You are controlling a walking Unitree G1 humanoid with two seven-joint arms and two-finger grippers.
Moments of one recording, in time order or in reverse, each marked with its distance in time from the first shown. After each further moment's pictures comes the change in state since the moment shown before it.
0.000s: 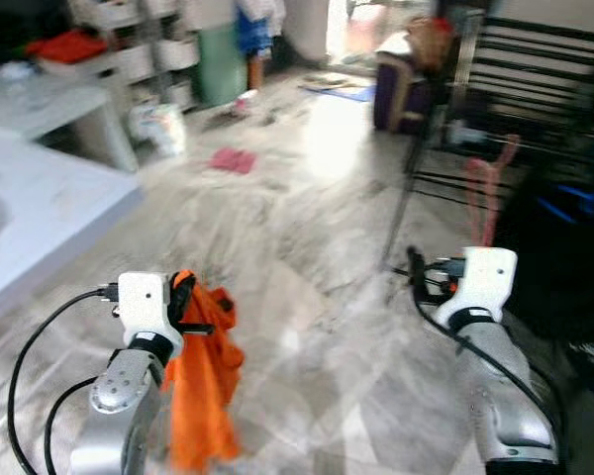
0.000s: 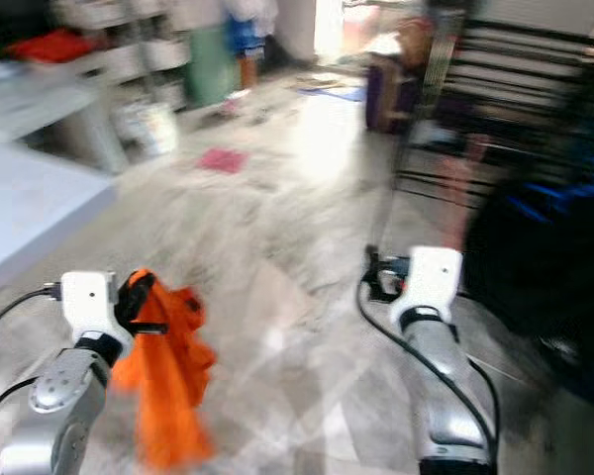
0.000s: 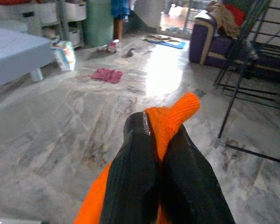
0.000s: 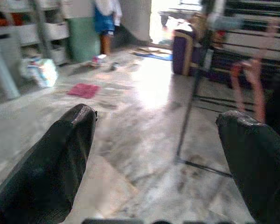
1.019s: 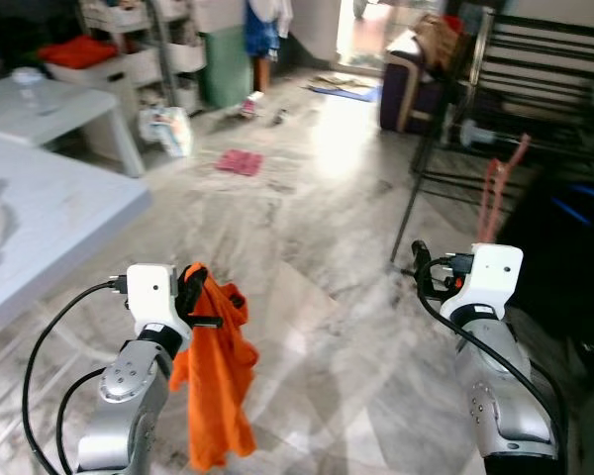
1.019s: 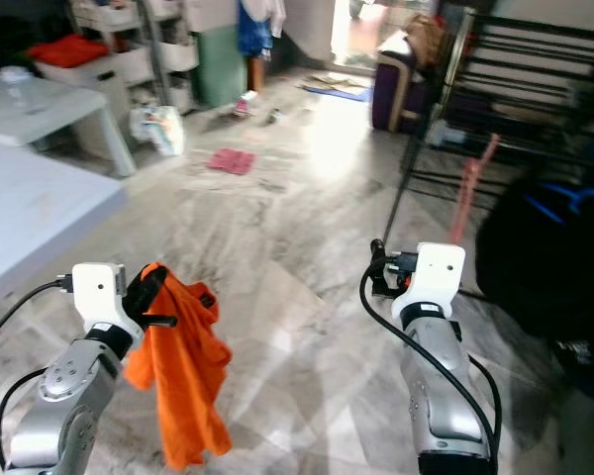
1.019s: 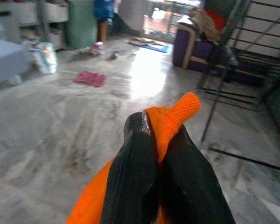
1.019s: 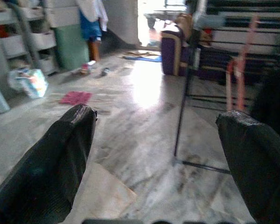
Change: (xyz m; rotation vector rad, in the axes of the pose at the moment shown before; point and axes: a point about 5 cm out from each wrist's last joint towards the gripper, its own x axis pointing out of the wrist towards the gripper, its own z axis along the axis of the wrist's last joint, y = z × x) left arm 0.008 -0.010 0.003 -0.060 -0.012 -0.067; right arm 0.003 -0.008 -0.001 0.036 -0.003 -0.051
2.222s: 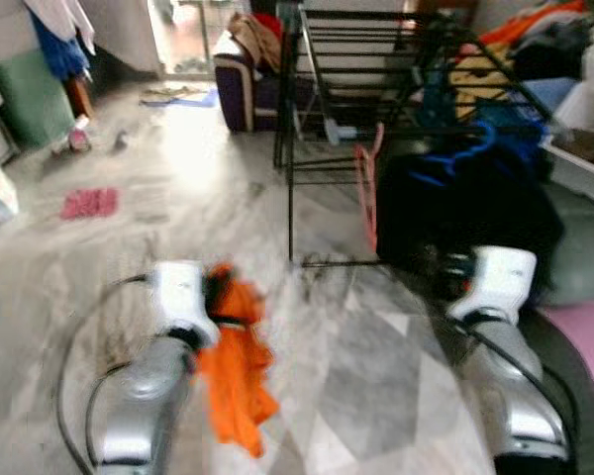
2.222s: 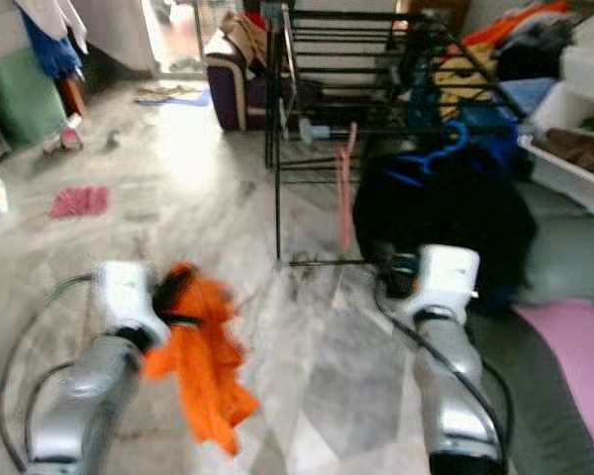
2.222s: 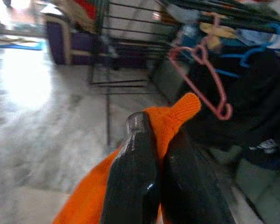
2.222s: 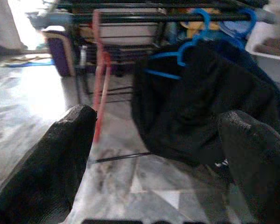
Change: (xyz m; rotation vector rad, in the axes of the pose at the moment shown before) left arm 0.007 -0.028 -0.001 -0.003 0.001 -0.121; right arm 0.001 -0.013 -0.005 -0.005 0.024 -0.049
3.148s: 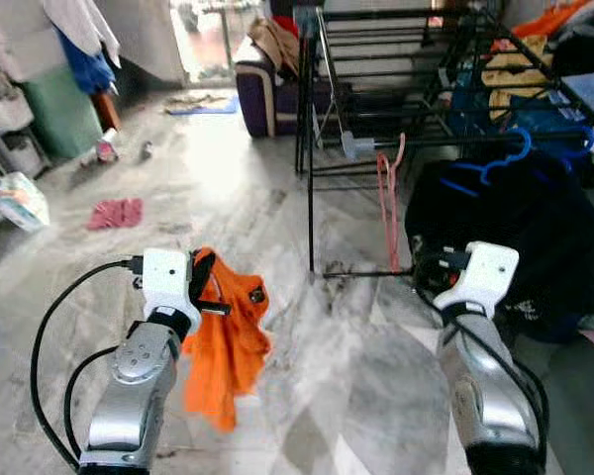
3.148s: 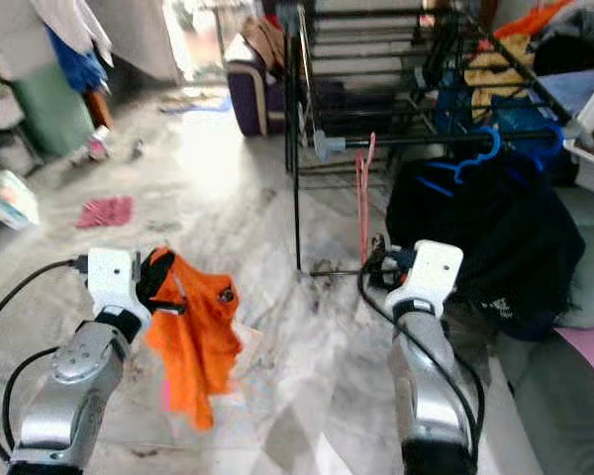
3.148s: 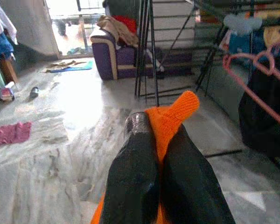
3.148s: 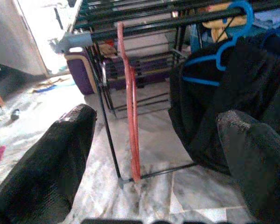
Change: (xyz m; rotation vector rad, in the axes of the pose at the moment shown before) left arm 0.004 0.020 0.017 0.121 -0.033 0.109; right arm 0.002 0.016 -0.003 0.081 -0.053 -0.032
